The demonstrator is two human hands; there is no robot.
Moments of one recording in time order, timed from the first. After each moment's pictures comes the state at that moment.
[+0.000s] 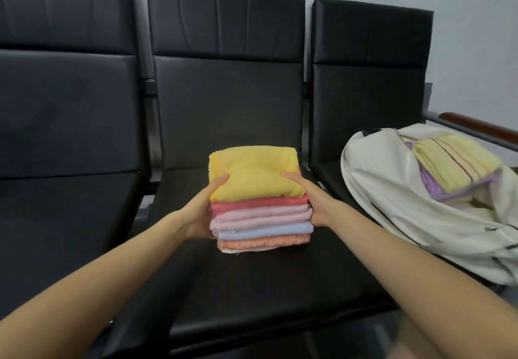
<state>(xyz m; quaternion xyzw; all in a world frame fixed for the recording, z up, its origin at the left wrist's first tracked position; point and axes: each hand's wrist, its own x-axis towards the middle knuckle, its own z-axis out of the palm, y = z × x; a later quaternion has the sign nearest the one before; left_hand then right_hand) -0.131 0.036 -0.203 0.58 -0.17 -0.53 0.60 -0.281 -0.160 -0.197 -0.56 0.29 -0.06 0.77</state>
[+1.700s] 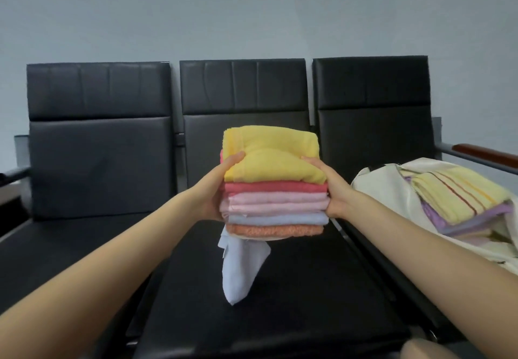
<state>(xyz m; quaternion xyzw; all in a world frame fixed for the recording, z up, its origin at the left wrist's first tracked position) -0.174 0.044 -0.072 0.63 -0.24 -0.42 0.60 -0.316 -0.166 -0.096 -0.57 0.17 -0.10 0.80</state>
